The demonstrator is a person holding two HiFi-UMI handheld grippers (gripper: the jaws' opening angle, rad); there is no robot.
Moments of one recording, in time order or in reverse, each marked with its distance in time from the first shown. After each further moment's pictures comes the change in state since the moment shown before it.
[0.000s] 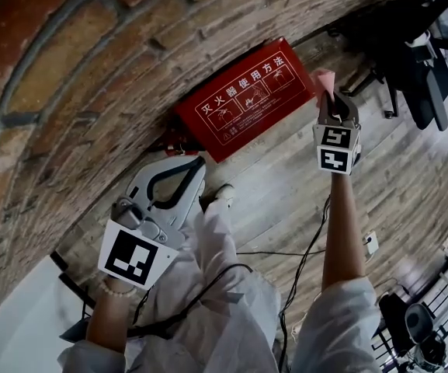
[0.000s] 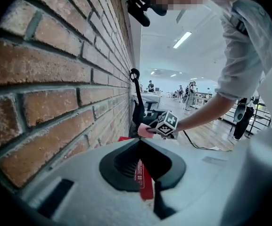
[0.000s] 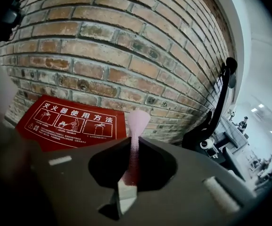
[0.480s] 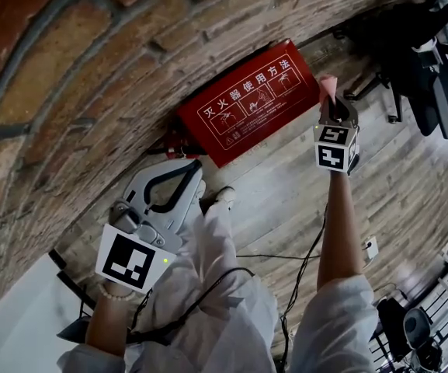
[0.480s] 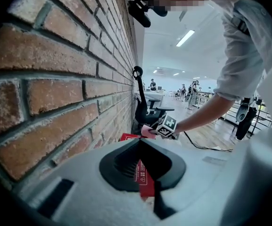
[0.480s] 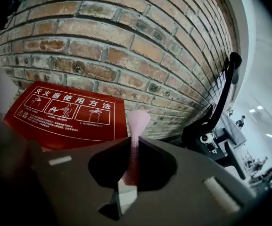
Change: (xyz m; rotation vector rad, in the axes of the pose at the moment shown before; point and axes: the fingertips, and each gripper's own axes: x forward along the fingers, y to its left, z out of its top) left arm 0.004 0.011 -0.017 -0.015 0.024 0.022; right arm 0.031 0.003 -0.032 -0.027 0.095 -0.027
